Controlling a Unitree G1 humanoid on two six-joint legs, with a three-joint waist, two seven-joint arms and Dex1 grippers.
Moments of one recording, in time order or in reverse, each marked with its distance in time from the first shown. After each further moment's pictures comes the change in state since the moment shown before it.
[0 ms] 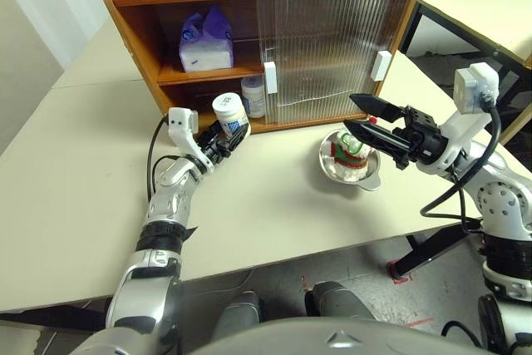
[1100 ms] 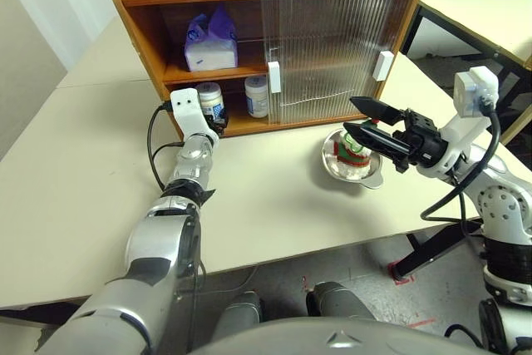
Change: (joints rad) left arm -0.352 -0.040 0.028 0.579 0.172 -0.162 0.537; right arm 0.022 0.000 -0.002 -0.020 0.000 0.000 -0.010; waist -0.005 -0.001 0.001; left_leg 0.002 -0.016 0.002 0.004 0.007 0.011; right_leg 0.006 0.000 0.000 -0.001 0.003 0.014
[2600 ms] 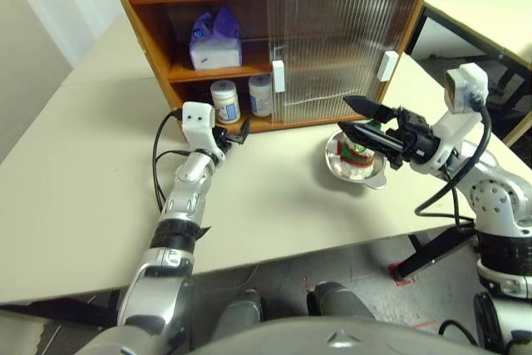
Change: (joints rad) left arm 0.412 -0.015 -0.139 -0.775 0.013 0.193 -0.283; right arm -0.038 0.016 0.032 0.045 -0.018 -0.004 0.024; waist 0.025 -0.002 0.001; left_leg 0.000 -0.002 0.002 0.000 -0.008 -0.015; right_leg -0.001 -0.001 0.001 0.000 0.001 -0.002
